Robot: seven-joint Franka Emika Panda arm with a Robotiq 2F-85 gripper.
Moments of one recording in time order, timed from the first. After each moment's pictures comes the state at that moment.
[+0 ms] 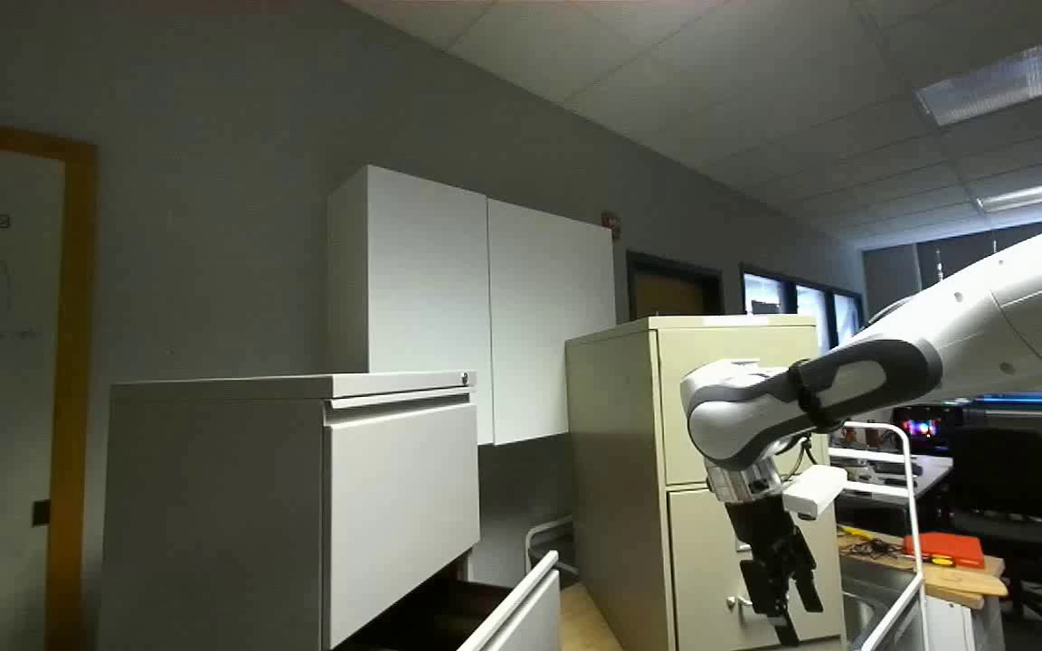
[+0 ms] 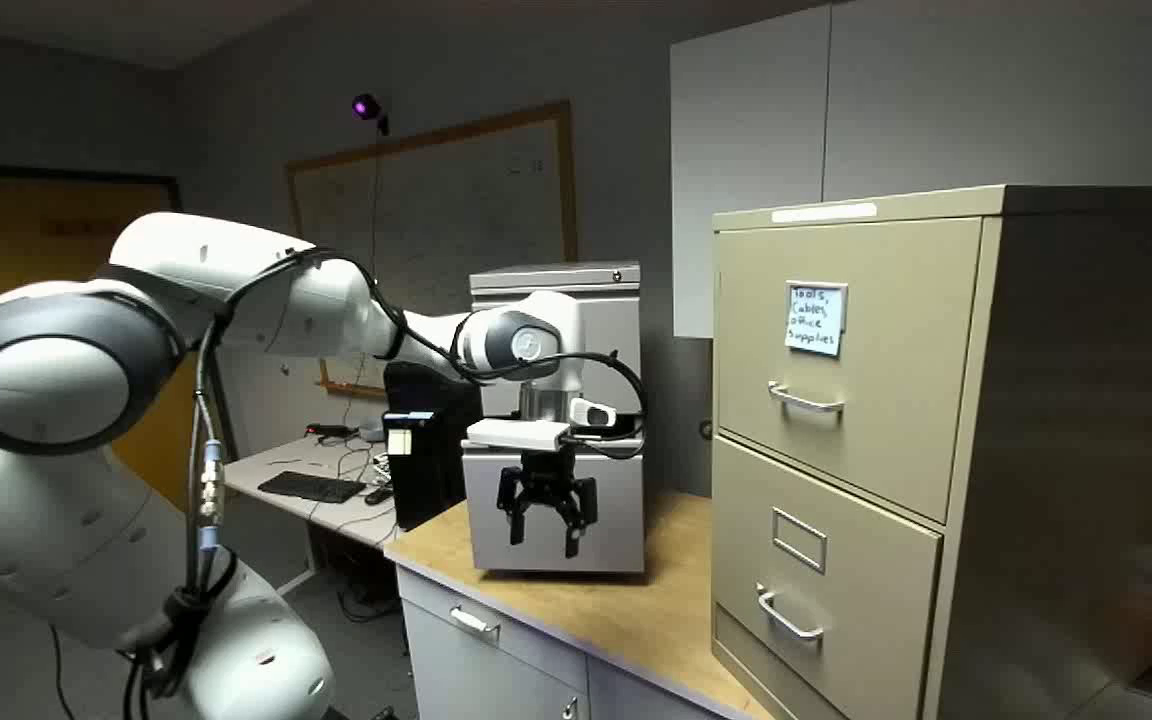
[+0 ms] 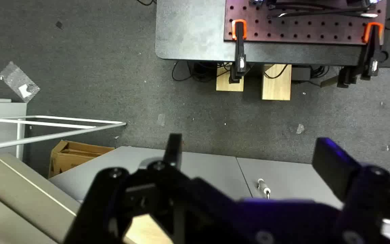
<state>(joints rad) -0.14 -0.46 -0.16 -2.37 -0.24 1.65 -0.24</state>
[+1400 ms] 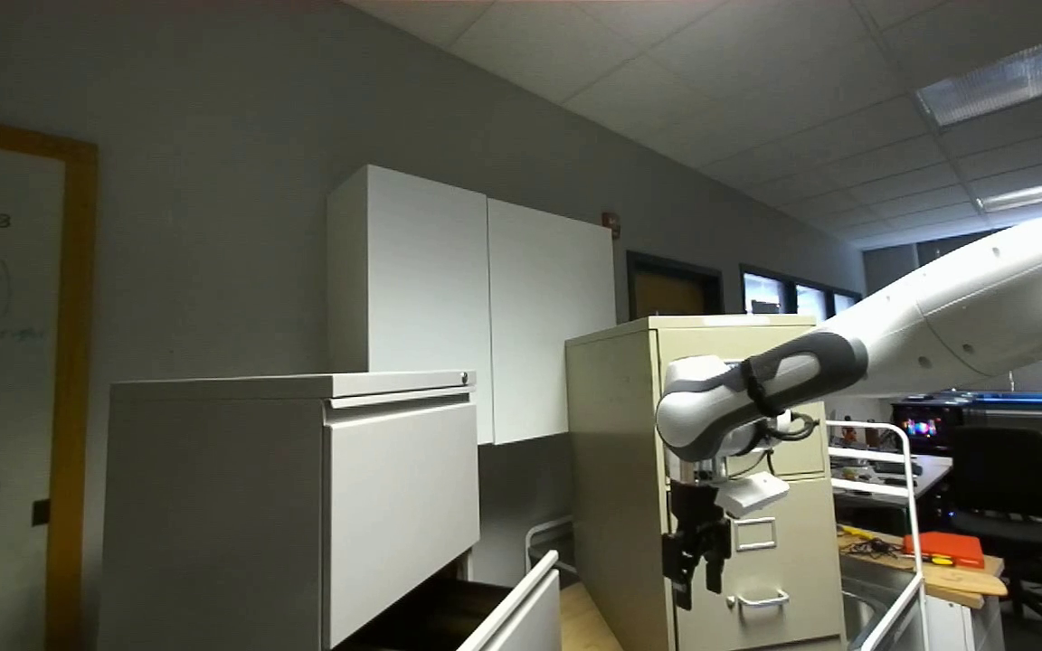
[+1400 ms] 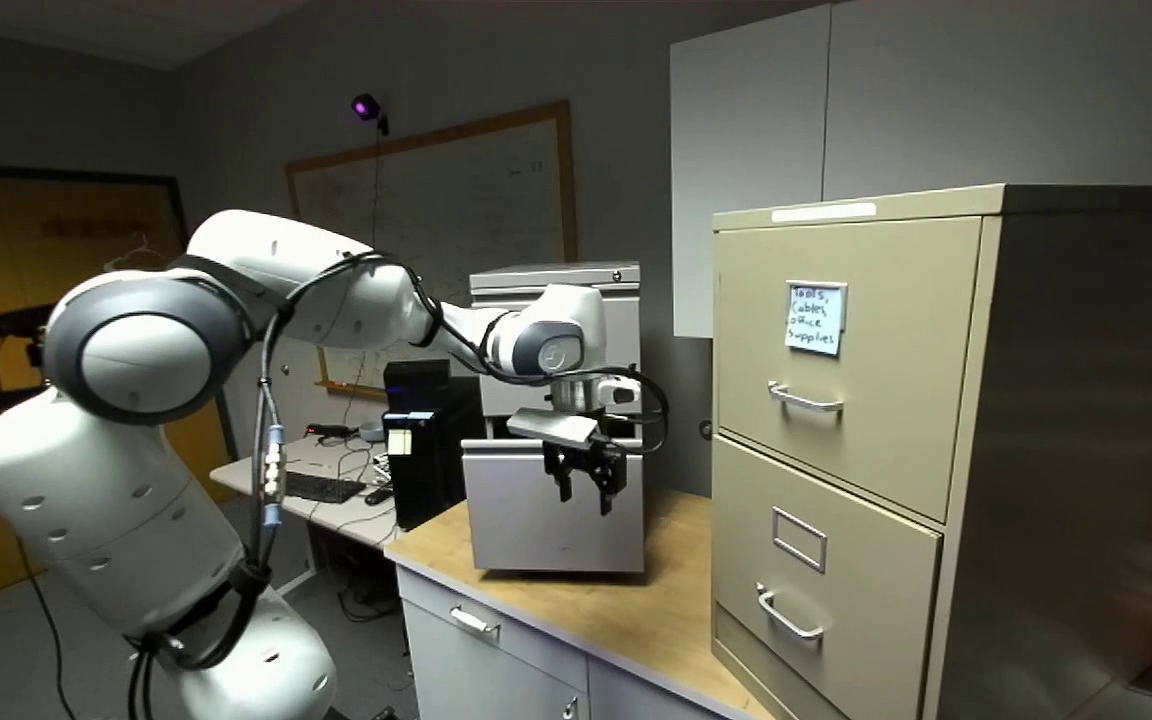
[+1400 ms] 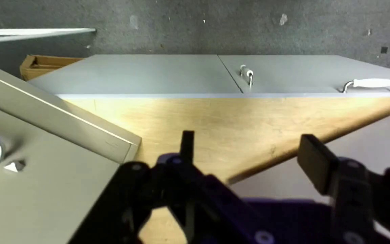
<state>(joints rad) -0.11 -0.31 -0.18 -2.27 -0.04 2.00 -0.22</state>
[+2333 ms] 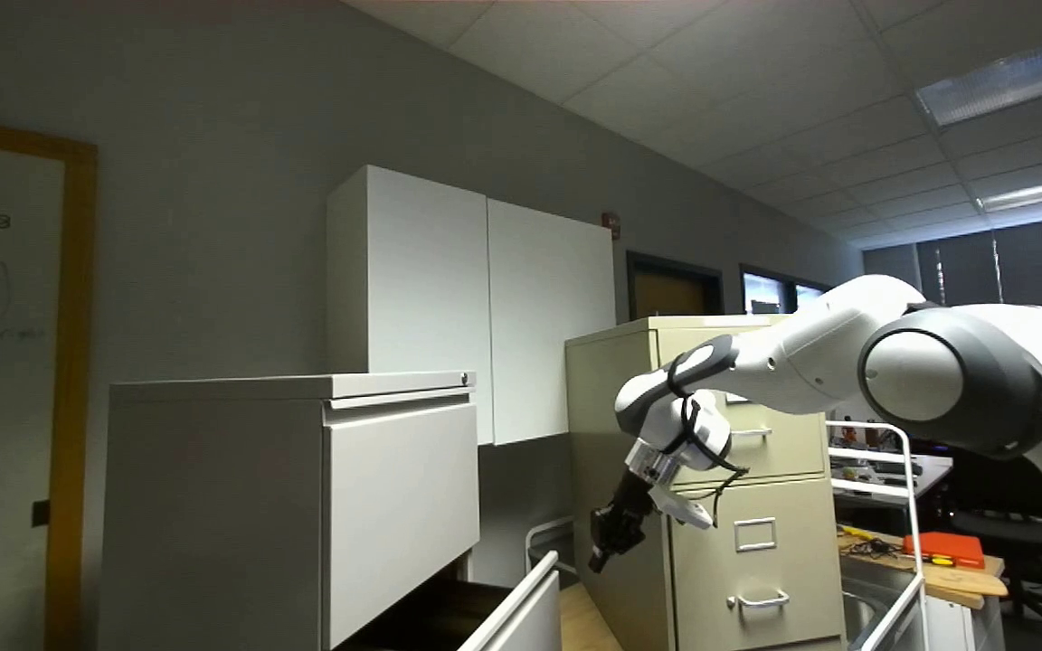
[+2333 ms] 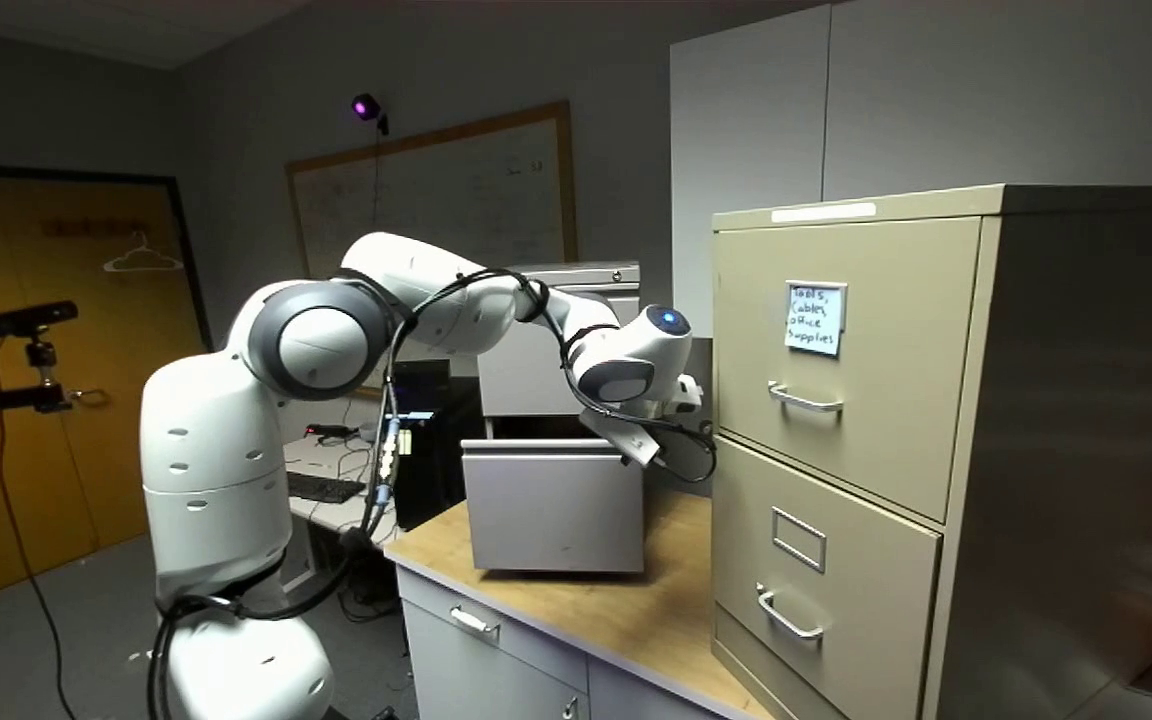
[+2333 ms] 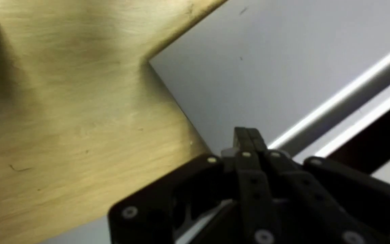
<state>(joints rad) -0.14 0.07 -0.21 -1.95 0.66 2.15 -0.57</state>
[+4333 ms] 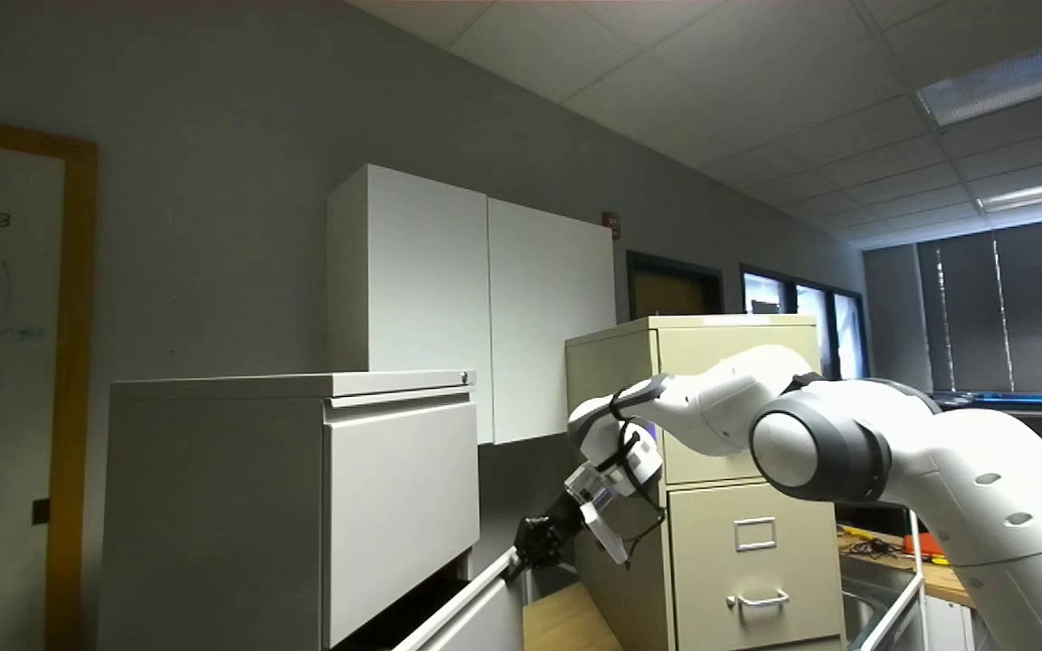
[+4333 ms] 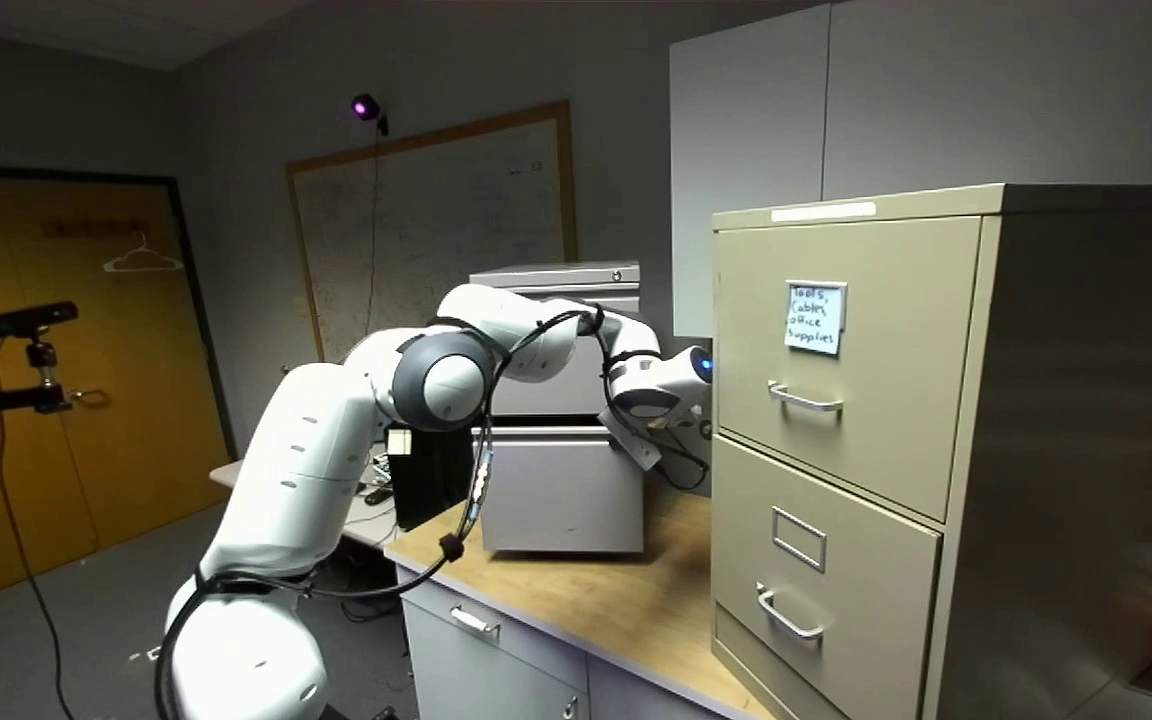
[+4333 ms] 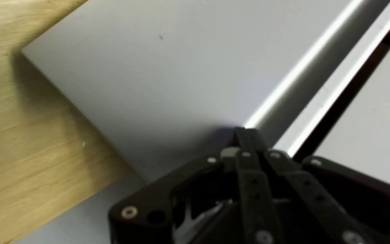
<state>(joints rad) -0.21 0.47 -0.08 -1.52 1.00 1.94 -0.66</state>
